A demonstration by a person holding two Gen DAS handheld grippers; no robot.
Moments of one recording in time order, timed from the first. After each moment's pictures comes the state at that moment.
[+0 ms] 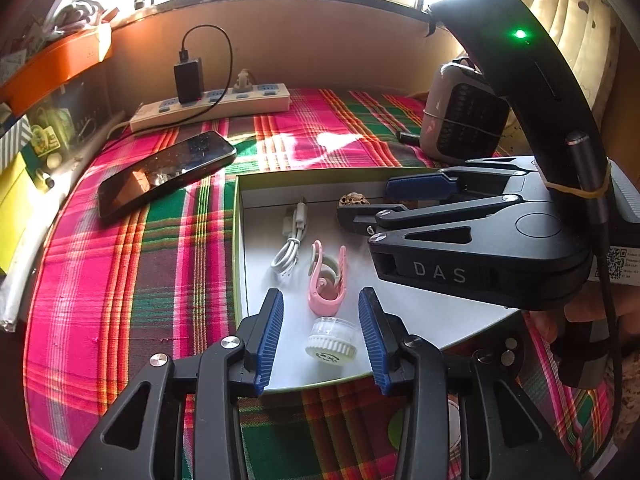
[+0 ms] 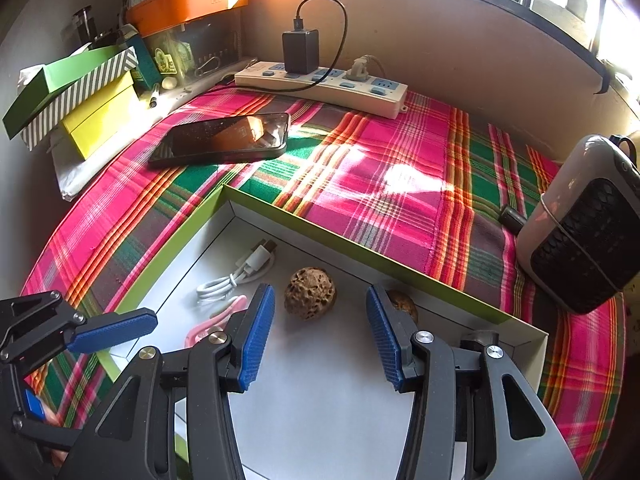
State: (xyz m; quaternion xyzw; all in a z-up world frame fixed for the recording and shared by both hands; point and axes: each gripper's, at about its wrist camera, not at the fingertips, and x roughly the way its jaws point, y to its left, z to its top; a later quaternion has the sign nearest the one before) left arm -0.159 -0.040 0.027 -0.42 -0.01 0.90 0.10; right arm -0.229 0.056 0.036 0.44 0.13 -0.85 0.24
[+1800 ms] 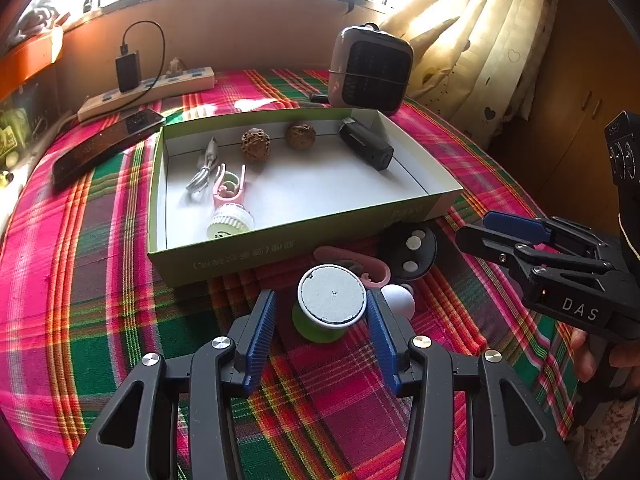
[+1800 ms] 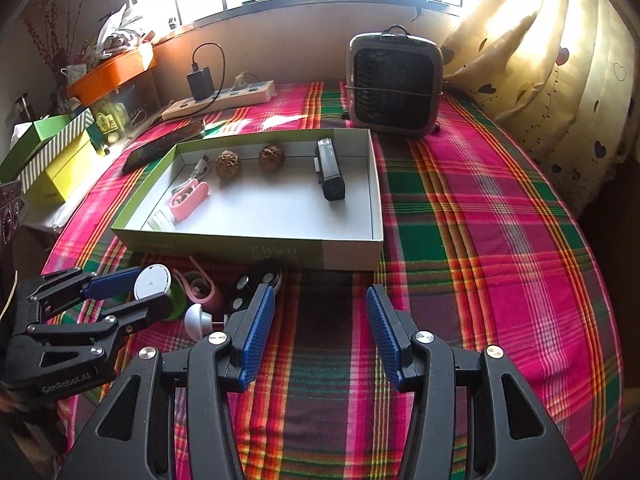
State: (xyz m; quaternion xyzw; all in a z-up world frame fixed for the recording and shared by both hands) left arm -0.093 -0.016 0.015 -0.43 0.00 0.88 0.21; right arm -0.076 0.162 0.037 0.42 0.00 -0.90 0.08
